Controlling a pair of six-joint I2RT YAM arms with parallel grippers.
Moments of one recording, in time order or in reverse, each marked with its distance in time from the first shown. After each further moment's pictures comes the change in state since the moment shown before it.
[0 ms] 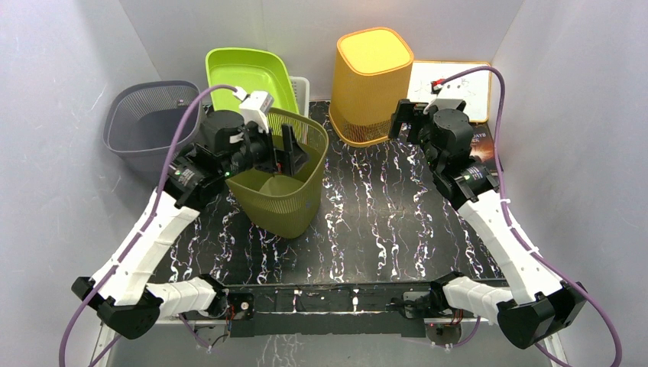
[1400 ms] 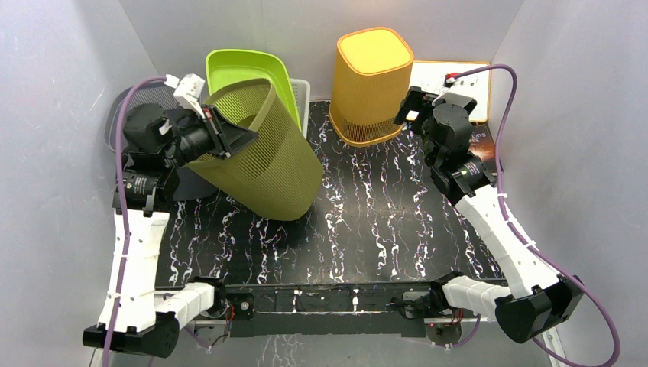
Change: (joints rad) left arm 0.548 -0.121 -0.065 0.144 0.636 -0.090; right arm 0.000 0.036 0.014 0.084 0.214 0.090
